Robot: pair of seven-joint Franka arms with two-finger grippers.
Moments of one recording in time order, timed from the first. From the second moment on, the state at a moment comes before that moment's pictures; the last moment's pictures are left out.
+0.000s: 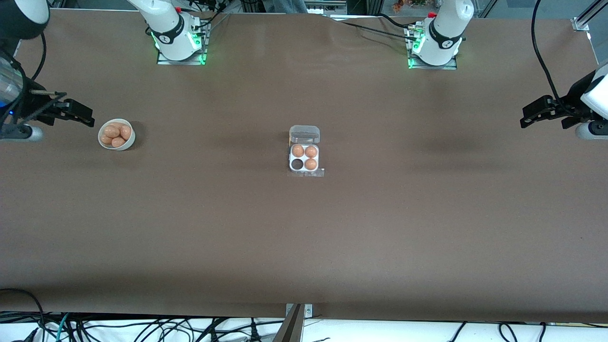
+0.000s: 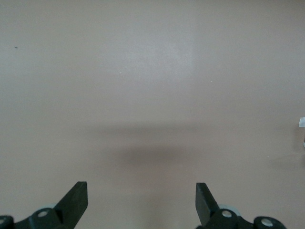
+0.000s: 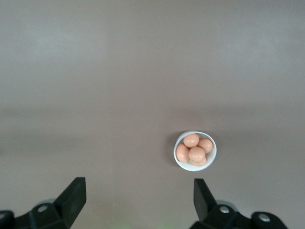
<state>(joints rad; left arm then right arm) -0.07 0.03 0.10 -1.61 -0.01 1.57 0.01 -0.02 0.06 0.00 -1.66 -0.06 1.59 0.00</state>
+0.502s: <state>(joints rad) -0.07 0.04 0.10 -1.61 -0.01 1.57 0.01 -0.05 0.14 -0.06 -1.85 -0.09 1.76 -0.02</state>
